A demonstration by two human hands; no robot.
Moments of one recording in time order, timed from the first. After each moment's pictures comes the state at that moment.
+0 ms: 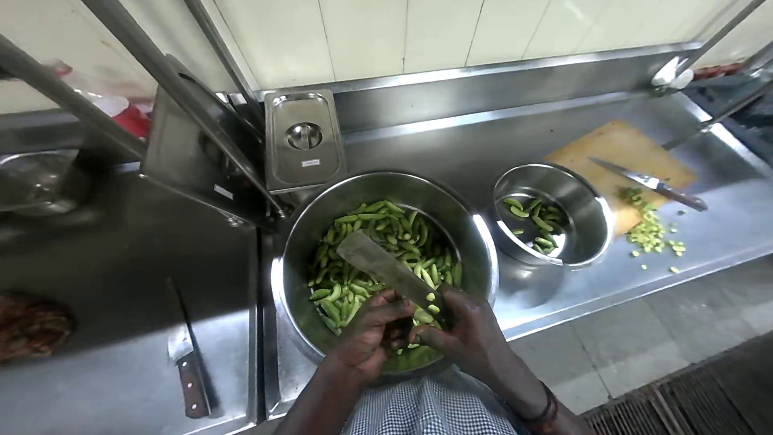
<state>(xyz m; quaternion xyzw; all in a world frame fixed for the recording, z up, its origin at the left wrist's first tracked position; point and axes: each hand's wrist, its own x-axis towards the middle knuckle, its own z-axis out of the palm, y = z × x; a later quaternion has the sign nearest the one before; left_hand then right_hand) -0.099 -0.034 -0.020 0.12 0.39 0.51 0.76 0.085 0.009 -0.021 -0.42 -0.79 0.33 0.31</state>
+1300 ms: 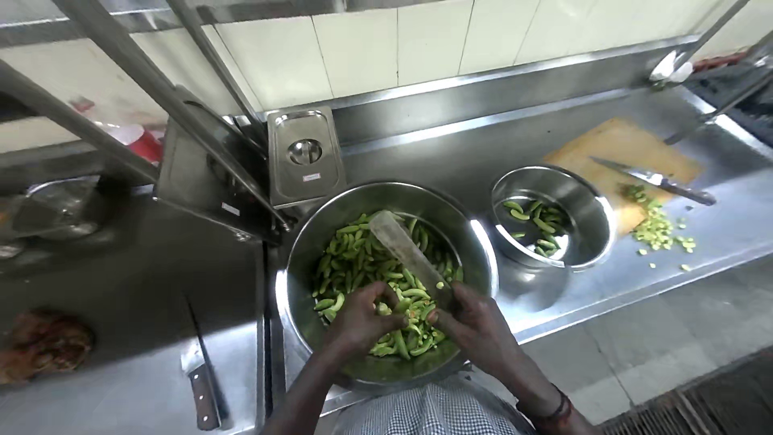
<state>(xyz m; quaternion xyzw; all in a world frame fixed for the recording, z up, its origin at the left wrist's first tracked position) -0.133 -0.005 -0.022 0.53 0.67 0.23 0.47 0.100 0.023 -0.021 -0.47 -0.73 0.43 0.27</state>
